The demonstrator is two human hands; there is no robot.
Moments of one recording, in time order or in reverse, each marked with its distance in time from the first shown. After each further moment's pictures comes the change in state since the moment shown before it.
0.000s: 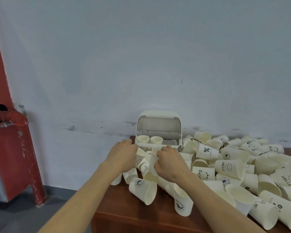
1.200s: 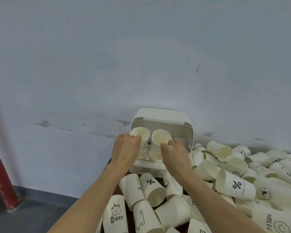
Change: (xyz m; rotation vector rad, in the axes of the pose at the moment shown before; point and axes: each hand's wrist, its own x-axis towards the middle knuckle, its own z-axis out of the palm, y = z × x) left_hand 0.197 -0.042 0.125 -0.146 0.260 -0.065; right_hand 0.189 0.101 0.104 -0.116 0.167 0.131
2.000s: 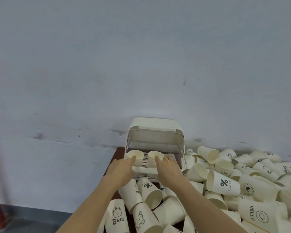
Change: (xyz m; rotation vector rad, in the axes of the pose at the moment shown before) left_hand -0.032 -0.008 0.002 0.151 -0.499 0.073; right_hand -0.024 -0.014 -0.010 -0.107 -0.363 0.038
